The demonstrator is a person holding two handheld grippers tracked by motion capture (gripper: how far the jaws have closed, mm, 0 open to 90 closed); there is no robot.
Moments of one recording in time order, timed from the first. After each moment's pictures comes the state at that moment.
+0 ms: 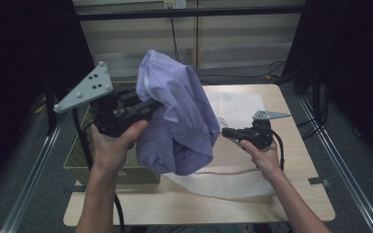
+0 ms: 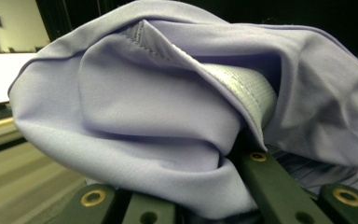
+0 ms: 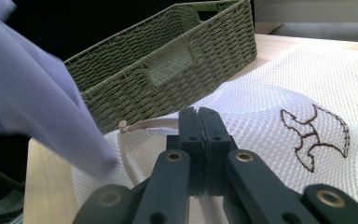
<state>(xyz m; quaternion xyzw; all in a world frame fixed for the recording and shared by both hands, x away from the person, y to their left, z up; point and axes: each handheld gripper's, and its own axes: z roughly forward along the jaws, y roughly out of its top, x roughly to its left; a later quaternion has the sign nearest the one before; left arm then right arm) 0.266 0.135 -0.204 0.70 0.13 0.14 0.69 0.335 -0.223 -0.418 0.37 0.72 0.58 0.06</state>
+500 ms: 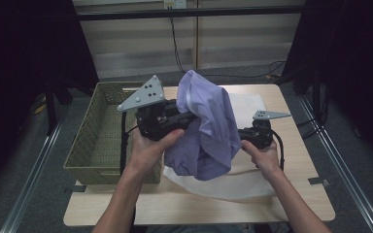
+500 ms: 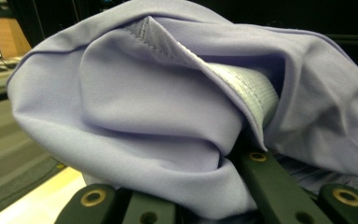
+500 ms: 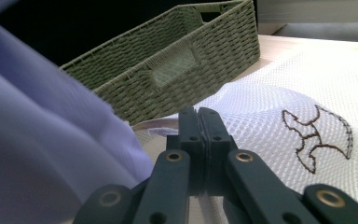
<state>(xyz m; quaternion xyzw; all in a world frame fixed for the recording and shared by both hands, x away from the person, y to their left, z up) 0.284 0.080 -0.243 0.73 0.12 0.08 0.66 0.336 -0.224 -0.418 0.37 0.72 0.58 0.05</state>
